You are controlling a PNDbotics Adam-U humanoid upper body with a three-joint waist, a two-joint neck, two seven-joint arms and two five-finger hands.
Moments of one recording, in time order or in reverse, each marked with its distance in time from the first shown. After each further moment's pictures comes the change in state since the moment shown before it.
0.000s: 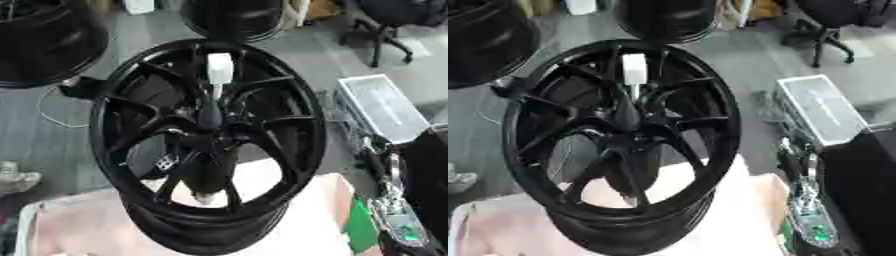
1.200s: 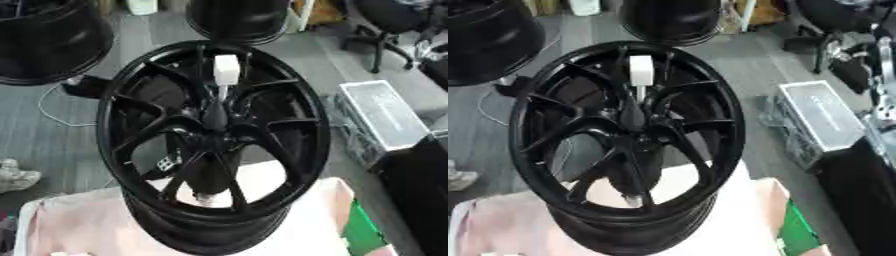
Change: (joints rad) left arm 0.023 0.010 -0.015 0.008 -0.138 0.025 -0.180; right arm -0.183 -0.639 0.072 -0.252 0.044 0.074 0.204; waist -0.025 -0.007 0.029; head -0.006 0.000
